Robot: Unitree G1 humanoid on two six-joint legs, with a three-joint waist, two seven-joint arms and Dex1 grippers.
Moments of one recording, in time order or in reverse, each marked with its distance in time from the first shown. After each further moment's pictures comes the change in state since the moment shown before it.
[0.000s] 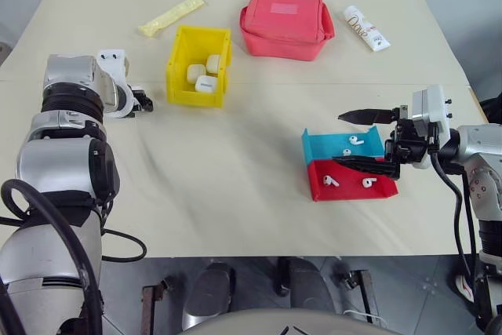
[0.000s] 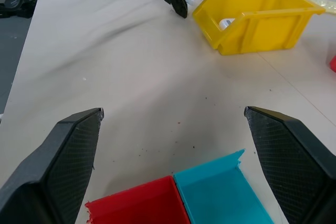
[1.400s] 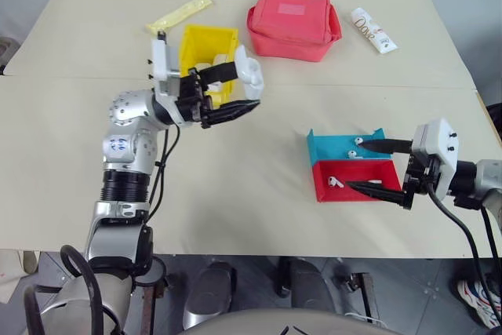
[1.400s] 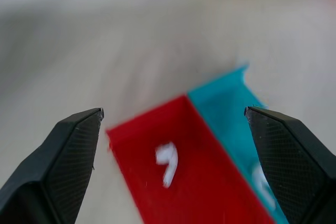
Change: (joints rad) left arm 0.589 -0.253 -0.032 -0.923 -0.483 -0.955 -1.123; right arm 0.421 -0.124 -0.163 -0.310 -0.072 0.130 -0.210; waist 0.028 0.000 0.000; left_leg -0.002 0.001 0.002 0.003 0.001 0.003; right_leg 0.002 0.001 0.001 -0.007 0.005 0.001
